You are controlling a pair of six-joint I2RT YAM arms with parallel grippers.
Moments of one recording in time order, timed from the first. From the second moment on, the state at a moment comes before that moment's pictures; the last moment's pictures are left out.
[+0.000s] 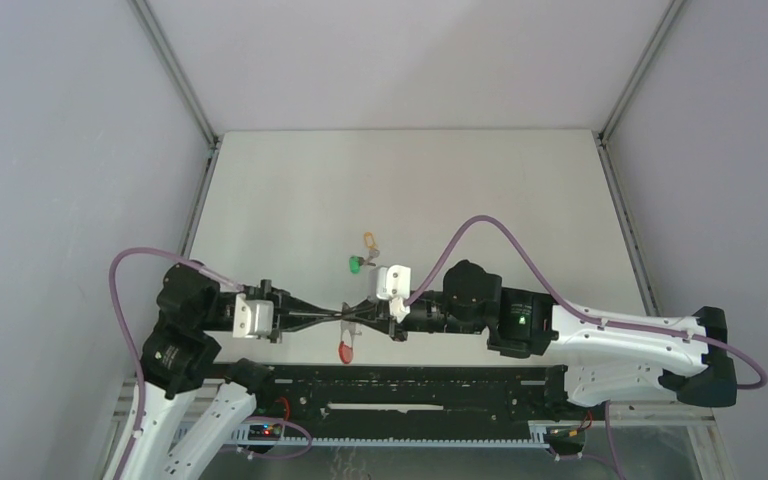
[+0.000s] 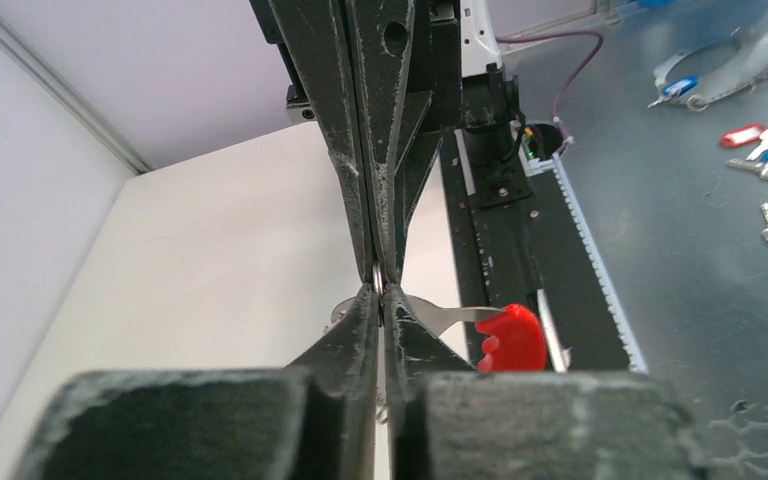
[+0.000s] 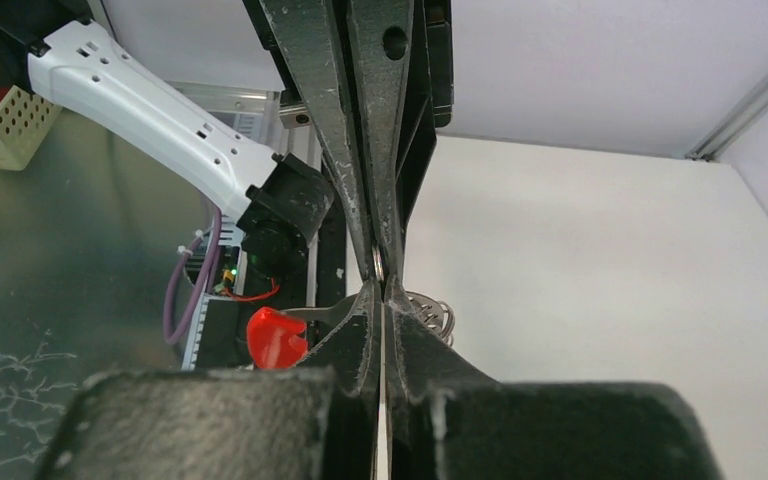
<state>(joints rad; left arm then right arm) -0.38 0.46 0.85 -0.47 1.22 0.39 1.36 1.14 1.07 0.01 -0.13 -0.18</state>
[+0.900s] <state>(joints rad) -0.38 0.48 0.78 -0.34 1.10 0.08 1.21 1.06 0.83 0.43 -0.28 0.17</state>
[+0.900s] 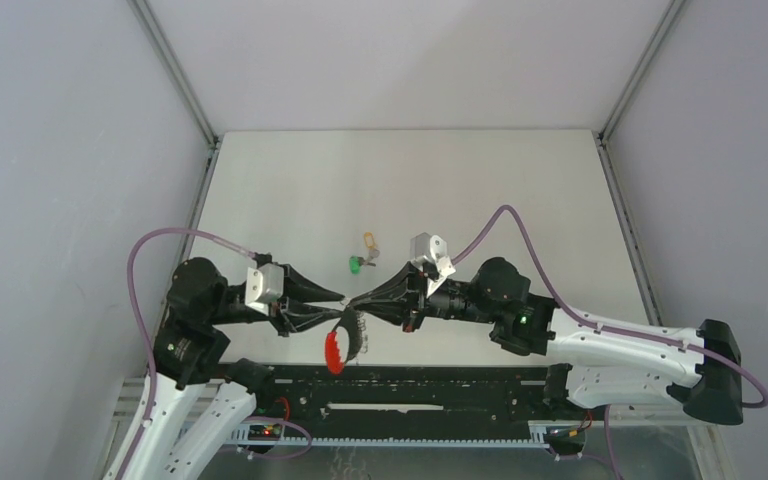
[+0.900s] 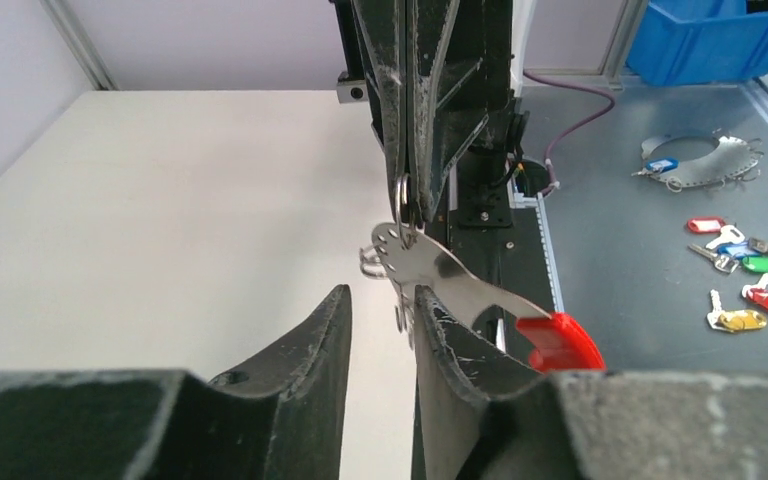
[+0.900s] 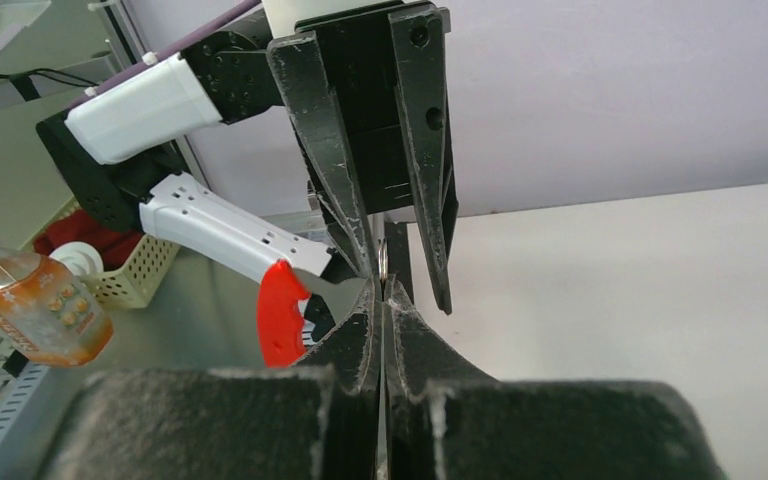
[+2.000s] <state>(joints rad) -0.38 0.48 0.78 -0.30 1.18 0.00 1.20 1.10 0.83 0.45 -0.34 0.19</state>
